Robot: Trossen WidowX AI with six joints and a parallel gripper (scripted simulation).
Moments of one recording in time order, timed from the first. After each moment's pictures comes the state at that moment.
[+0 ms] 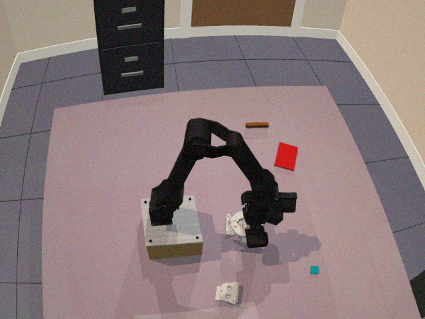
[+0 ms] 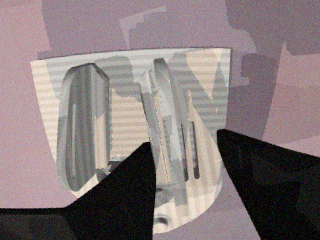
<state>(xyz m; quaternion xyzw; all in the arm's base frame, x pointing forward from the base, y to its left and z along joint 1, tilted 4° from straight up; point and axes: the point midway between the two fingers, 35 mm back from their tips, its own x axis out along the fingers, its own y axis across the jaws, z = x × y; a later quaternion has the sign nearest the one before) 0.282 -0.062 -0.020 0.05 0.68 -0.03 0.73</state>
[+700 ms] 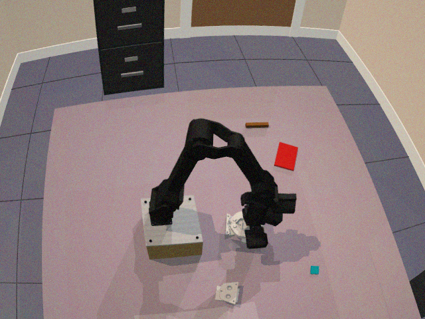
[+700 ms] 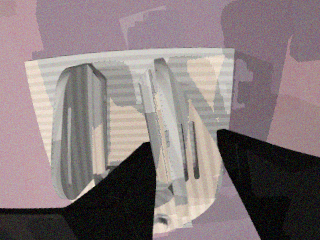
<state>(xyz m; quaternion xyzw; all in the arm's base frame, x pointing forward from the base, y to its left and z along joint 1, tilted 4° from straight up) 0.282 -0.062 -0.026 0.05 0.68 -0.03 0.73</state>
